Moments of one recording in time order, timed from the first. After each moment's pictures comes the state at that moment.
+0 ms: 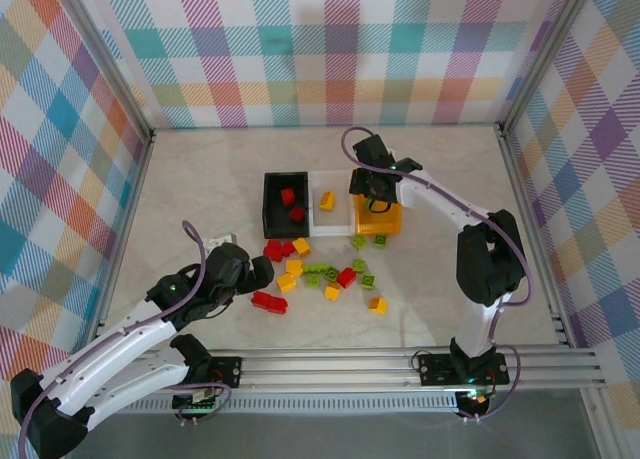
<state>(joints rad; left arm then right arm) -0.74 0.76 0.64 -0.79 -0.30 -0.89 0.53 1.83 1.49 -0.65 0.23 0.62</state>
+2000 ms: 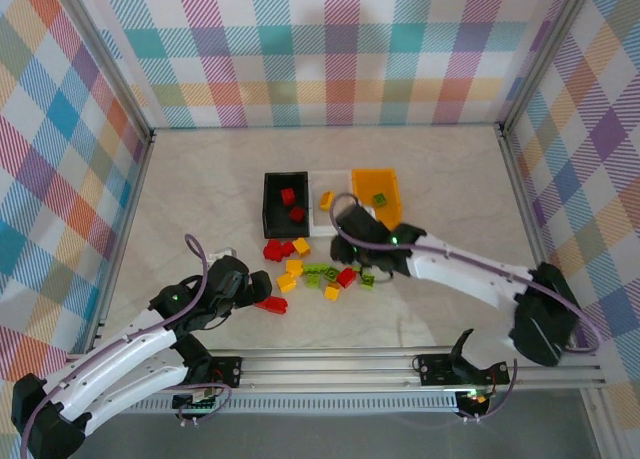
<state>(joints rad) -0.75 0.71 0.51 -0.79 -0.24 -0.91 0.88 1.48 1.12 -0.59 0.16 0.82</state>
